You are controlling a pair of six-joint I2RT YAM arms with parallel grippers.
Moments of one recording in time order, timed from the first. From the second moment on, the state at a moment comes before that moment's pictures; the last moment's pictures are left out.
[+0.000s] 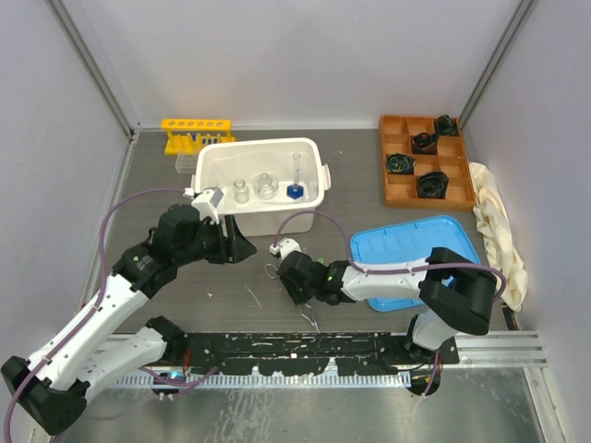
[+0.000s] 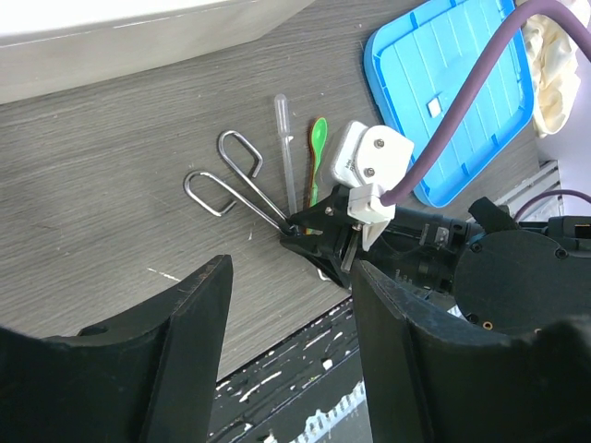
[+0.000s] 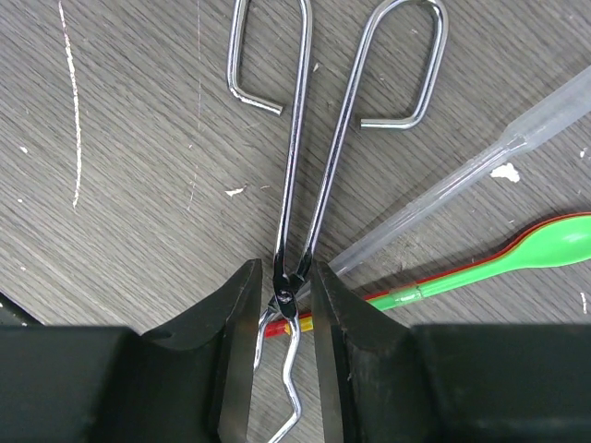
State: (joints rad) left arm -0.59 0.83 0.84 -0.58 0.19 -0.59; right arm 1.14 1.55 0.76 -0.14 0.19 0.41
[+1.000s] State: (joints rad) left arm -0.59 0.78 0.84 -0.62 0.14 -0.59; right arm 1.21 1.62 0.81 -0.16 0.23 0.40
